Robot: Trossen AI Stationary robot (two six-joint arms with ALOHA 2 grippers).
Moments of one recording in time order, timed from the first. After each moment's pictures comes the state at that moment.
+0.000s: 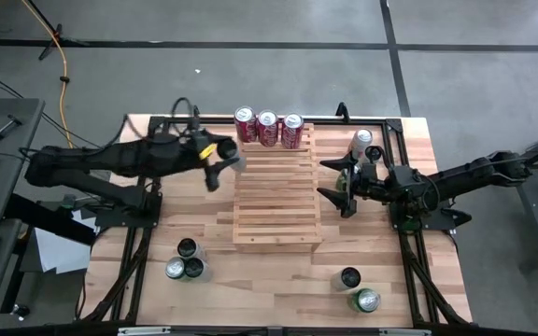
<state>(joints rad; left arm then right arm) -0.01 1.01 1.03 -0.30 -0.44 0.13 0.14 0.94 0.40 0.81 0.28 0.01</state>
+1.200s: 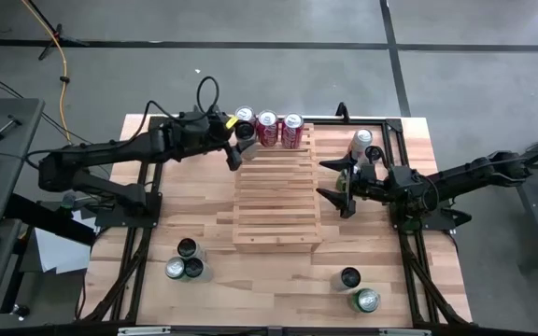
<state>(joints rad) 0.27 1.20 1.03 -0.14 -0.22 0.08 0.14 0.94 0.40 0.79 0.28 0.01</state>
